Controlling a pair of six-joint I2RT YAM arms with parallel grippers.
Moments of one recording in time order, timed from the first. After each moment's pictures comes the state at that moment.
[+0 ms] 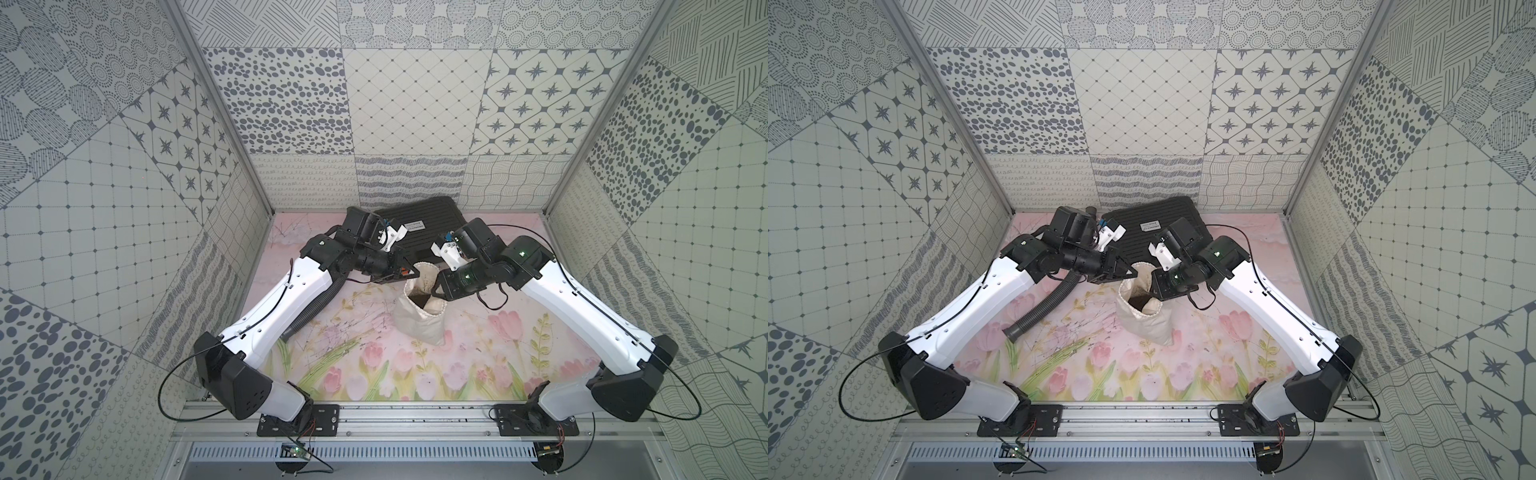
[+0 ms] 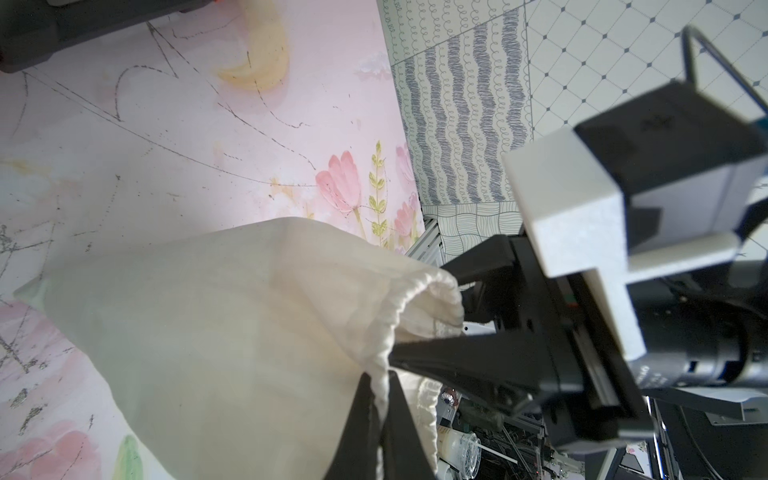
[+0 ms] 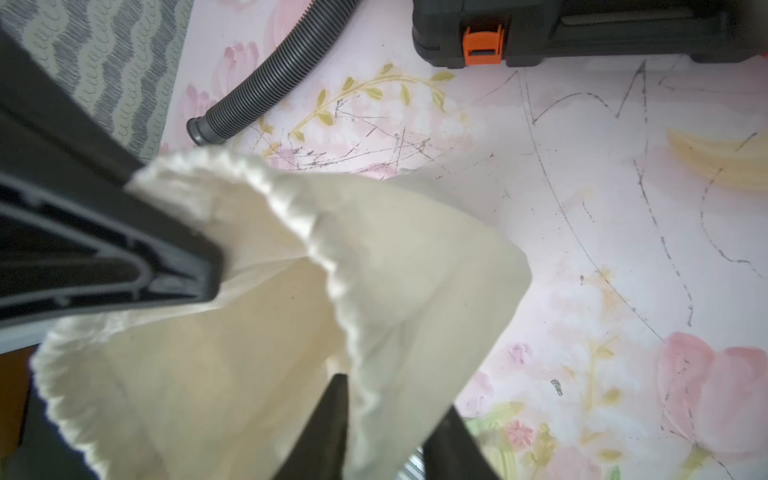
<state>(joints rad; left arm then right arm) -0.53 1.48 1.55 -0.86 0.71 -0.59 0.74 1.47 1.66 -1.23 -0.19 0.36</state>
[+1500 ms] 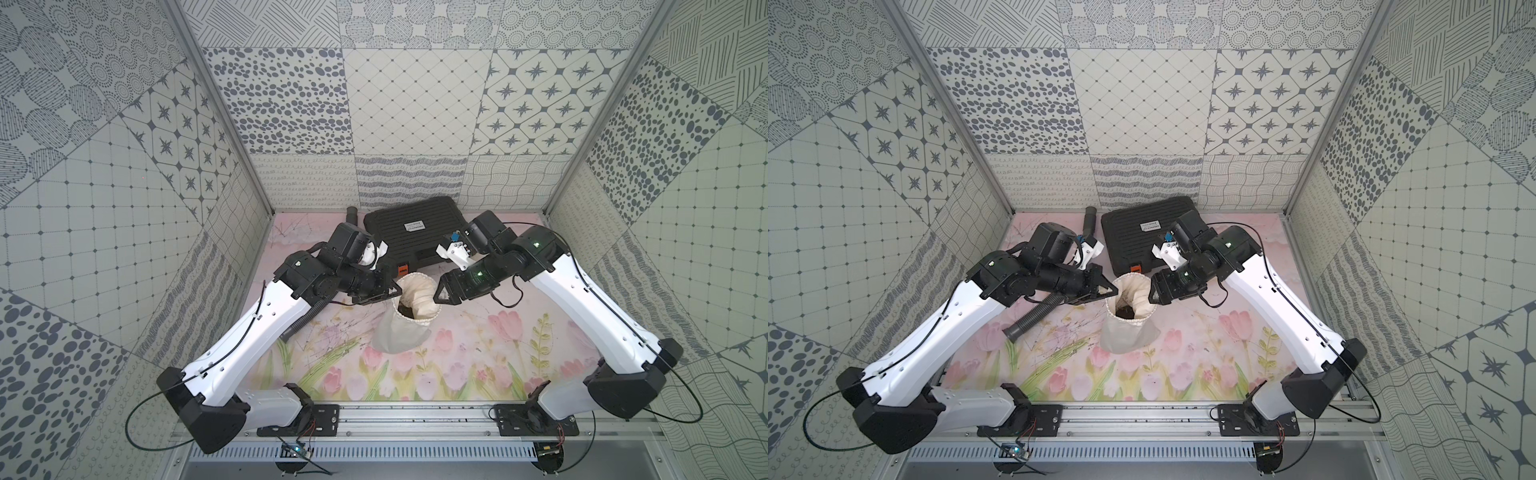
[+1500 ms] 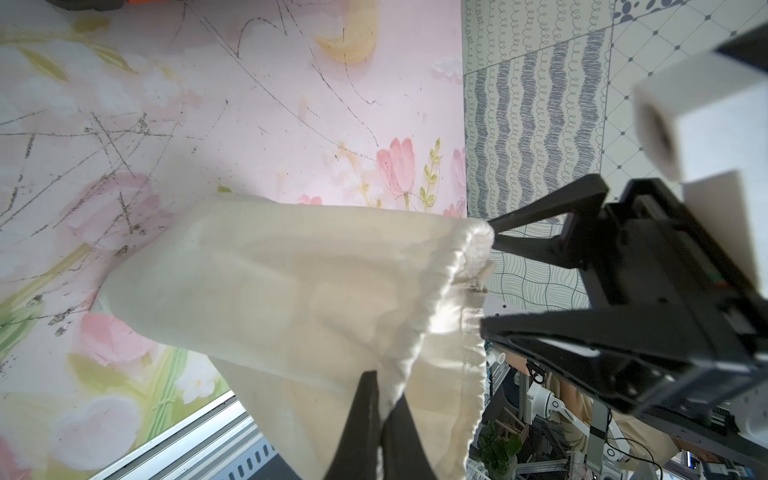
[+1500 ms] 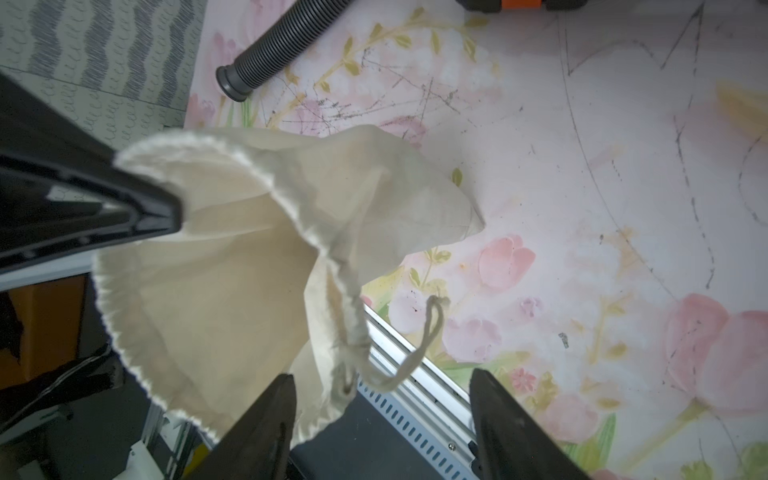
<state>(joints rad) -0.61 1.29 1.49 -1.04 0.46 -0.75 0.69 1.44 1.76 -1.40 -0.36 0.29</state>
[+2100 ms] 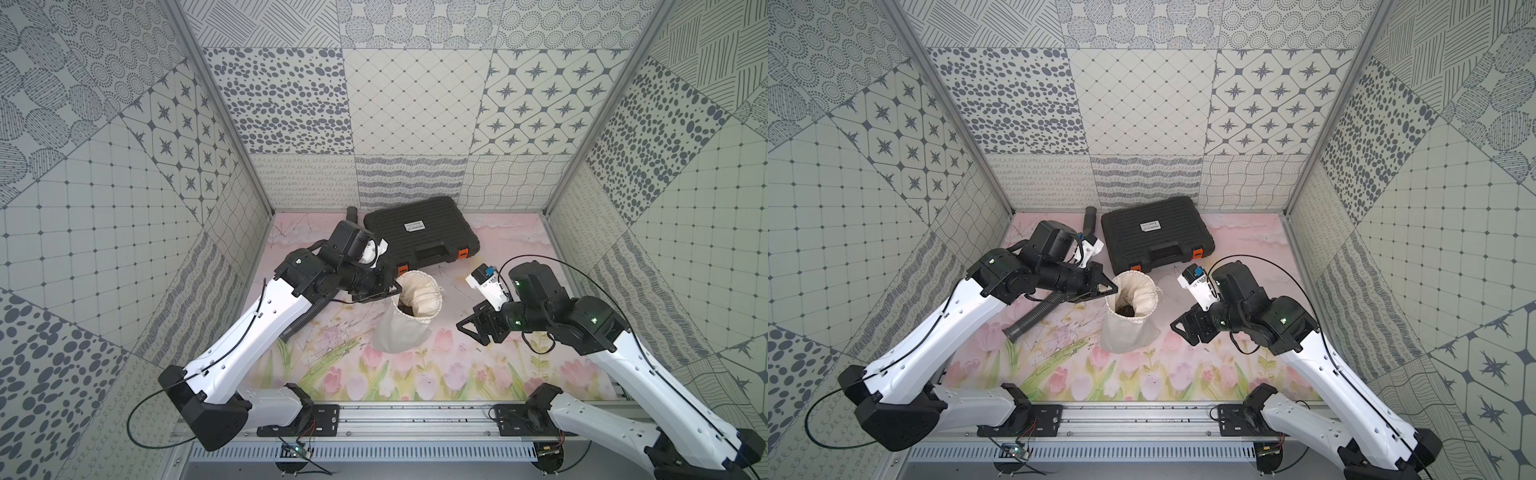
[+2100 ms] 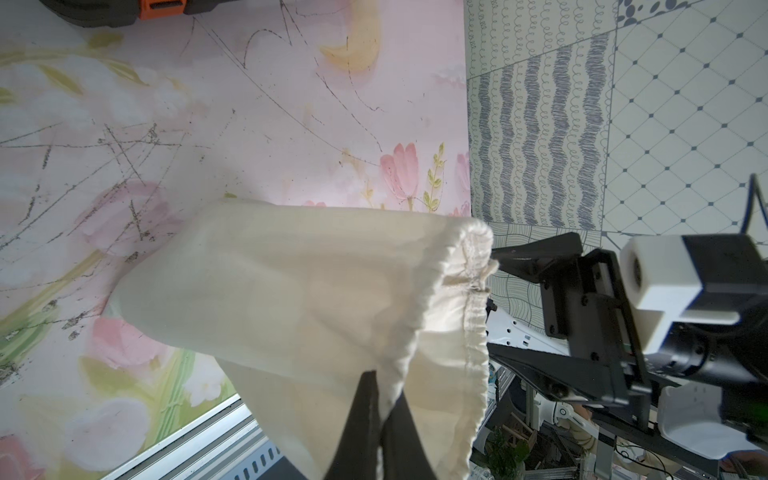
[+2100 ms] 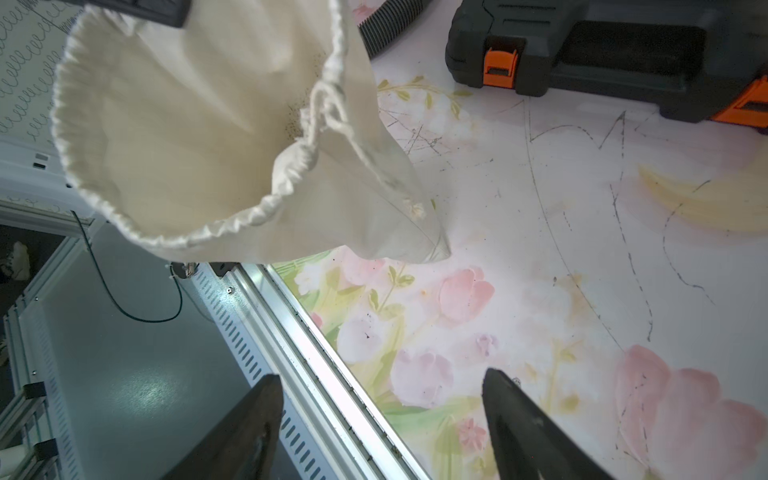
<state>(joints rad) -0.61 1.31 1.52 -1.06 0.44 -0.73 0.67 0.92 1.11 -1.00 -0.30 0.10</state>
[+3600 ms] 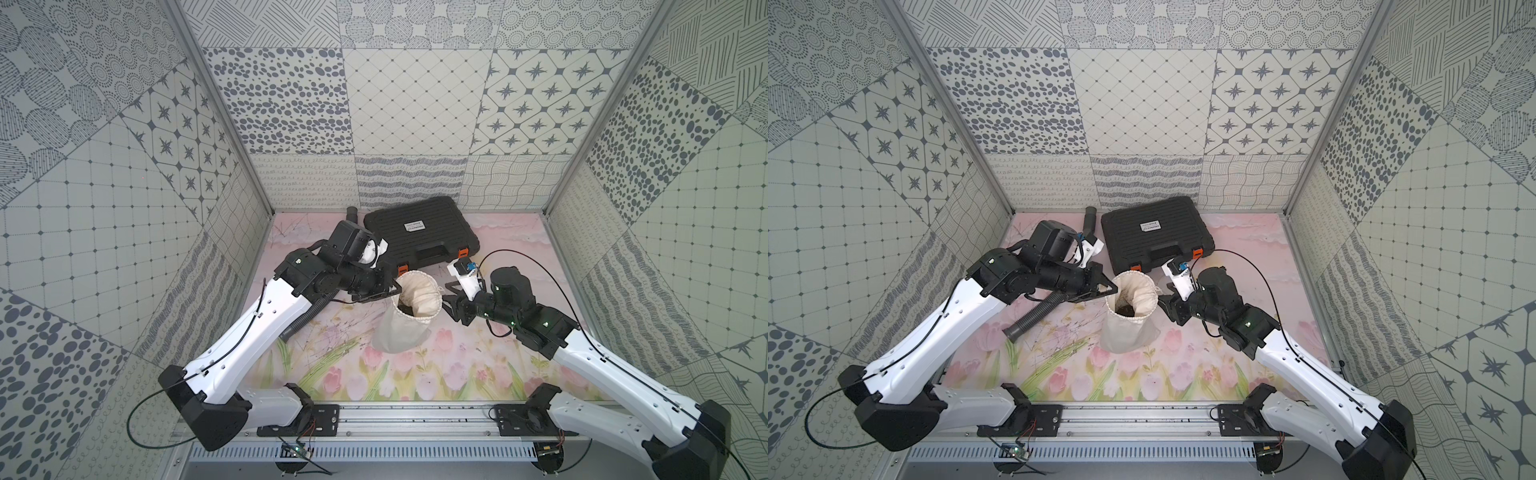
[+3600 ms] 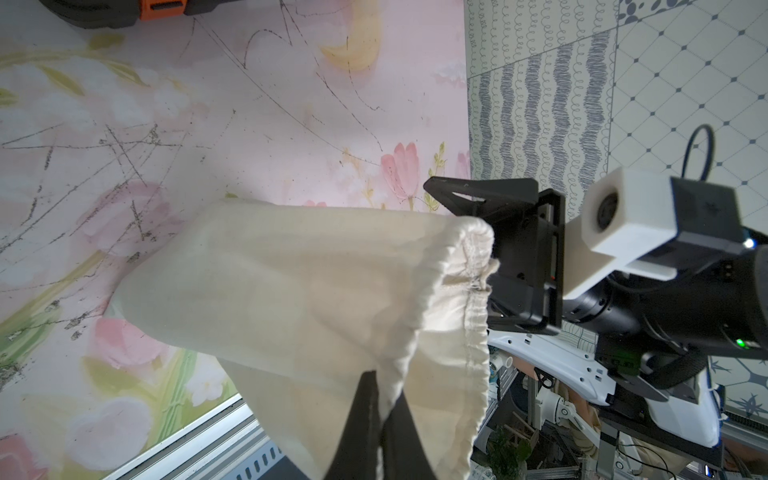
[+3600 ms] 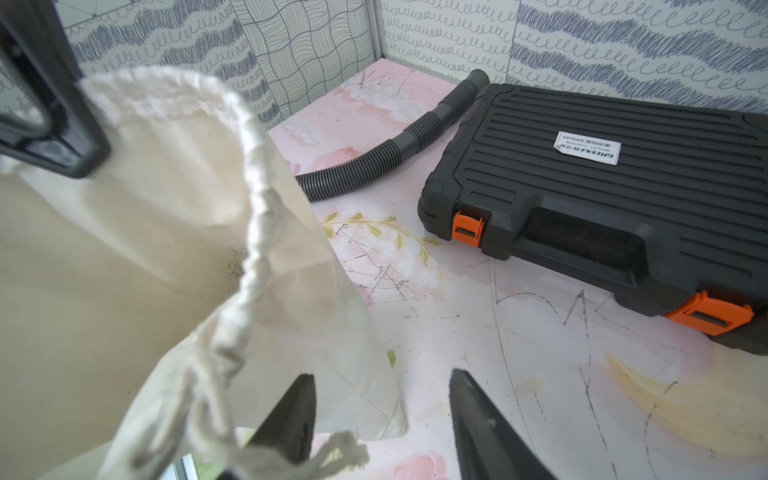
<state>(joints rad) -0.61 1.31 1.52 -1.06 0.44 -0.73 0.70 0.97 0.81 -0.30 -0.21 0.05</state>
